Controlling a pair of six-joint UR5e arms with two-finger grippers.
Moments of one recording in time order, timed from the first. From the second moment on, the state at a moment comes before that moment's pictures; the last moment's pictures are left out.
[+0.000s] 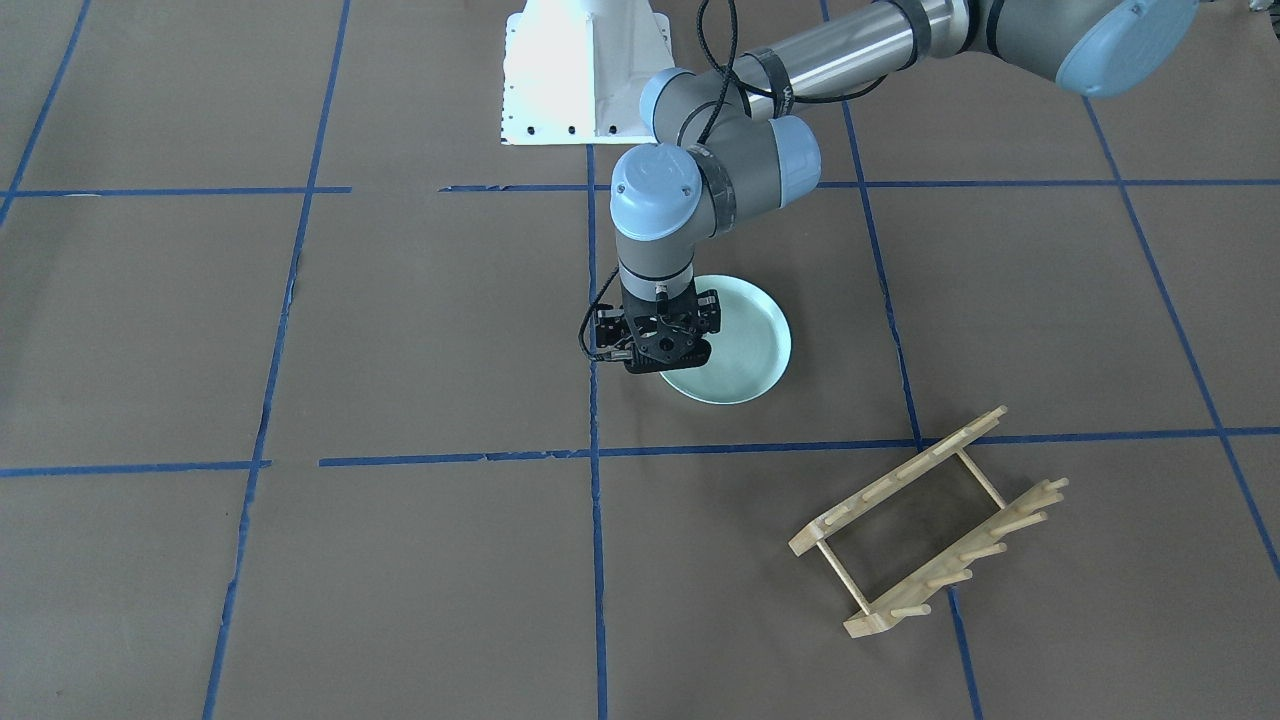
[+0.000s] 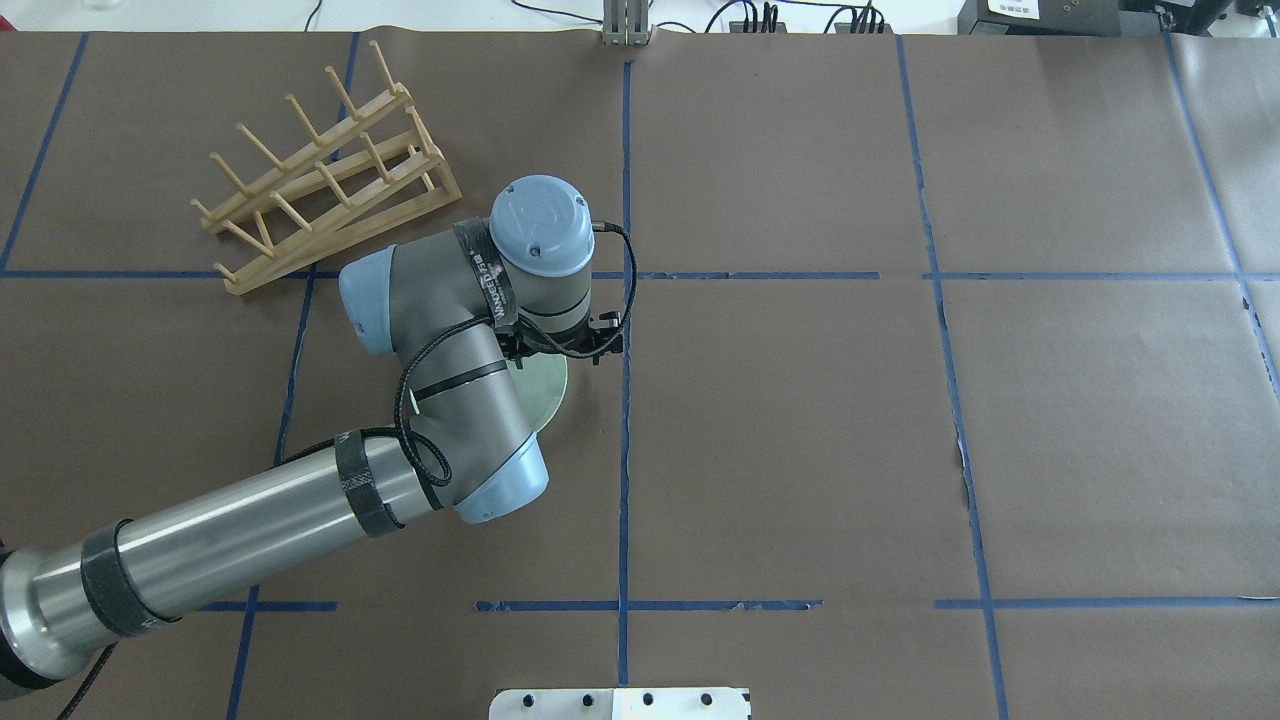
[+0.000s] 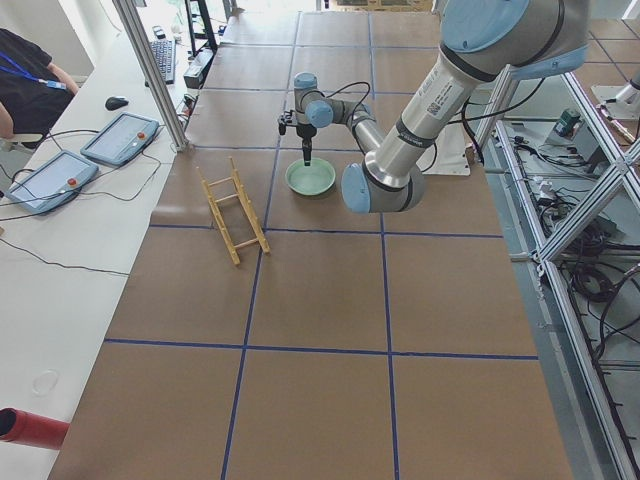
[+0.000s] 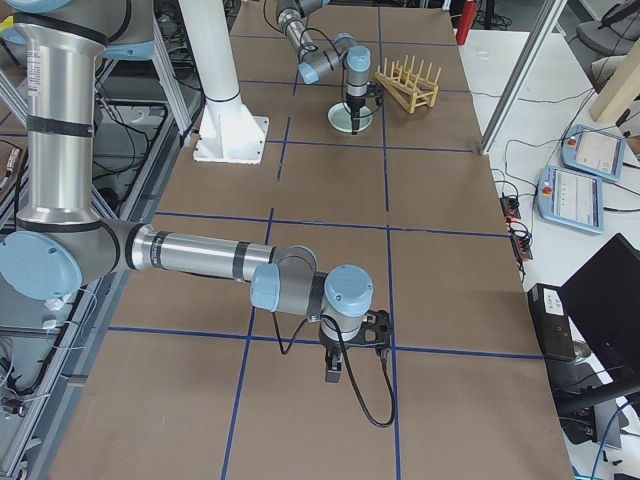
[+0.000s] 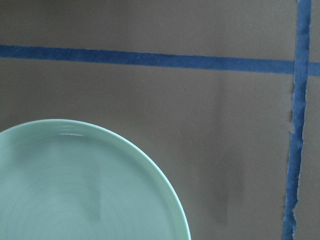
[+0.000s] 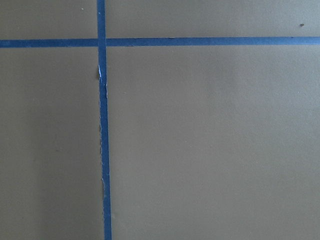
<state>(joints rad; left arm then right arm) -0.55 -2.42 -1.36 -1.61 -1.90 -1.22 1.61 -1.68 1.60 -1.60 2.30 -0.07</state>
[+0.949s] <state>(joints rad) -0.55 -2.41 -1.35 -1.63 -1.90 -1.22 1.61 -1.68 1.60 -1.60 2.30 -0.07</state>
